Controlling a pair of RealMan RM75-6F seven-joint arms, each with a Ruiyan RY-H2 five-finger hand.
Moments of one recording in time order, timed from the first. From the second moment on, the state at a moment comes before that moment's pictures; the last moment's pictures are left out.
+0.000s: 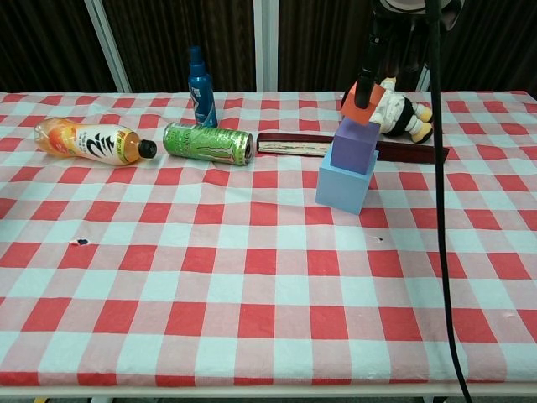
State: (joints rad) left arm -0.23 -1.31 -0.07 -1.44 1.48 1.39 -0.15; right arm 1.40 -1.62 0.77 -1.47 0.56 1.62 -1.25
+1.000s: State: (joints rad) left arm -0.23 -1.31 -0.07 -1.45 1.48 1.38 -0.16; right arm 1.34 -1.70 0.84 -1.44 0.47 1.64 -1.36
